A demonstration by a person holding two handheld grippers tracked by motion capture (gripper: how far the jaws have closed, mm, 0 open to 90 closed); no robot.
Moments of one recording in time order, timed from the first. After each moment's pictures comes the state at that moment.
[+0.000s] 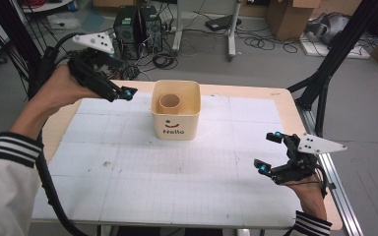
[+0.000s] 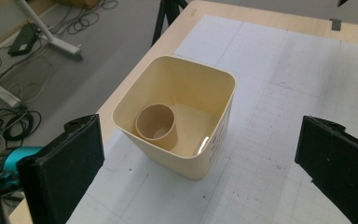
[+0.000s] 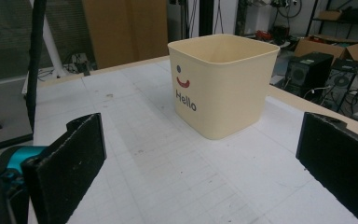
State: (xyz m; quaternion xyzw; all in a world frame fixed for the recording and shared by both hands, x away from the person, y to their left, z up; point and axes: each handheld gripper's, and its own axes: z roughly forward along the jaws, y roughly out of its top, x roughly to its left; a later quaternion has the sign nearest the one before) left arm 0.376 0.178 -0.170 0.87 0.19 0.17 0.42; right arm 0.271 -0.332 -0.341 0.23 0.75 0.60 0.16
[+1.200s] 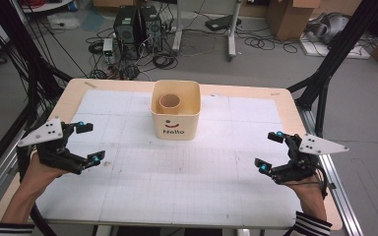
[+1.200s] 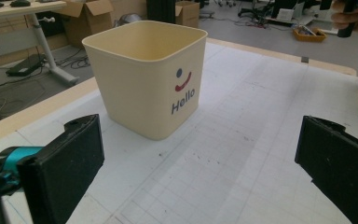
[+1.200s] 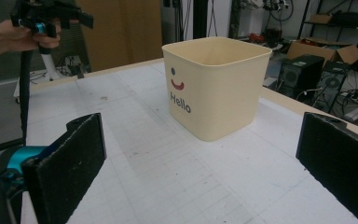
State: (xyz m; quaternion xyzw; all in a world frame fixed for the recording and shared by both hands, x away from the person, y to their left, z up) left arm 0.279 0.275 -0.338 0.77 0.23 0.17 0.58; right arm 0.269 -0.333 -0.340 0.24 0.74 0.60 0.17
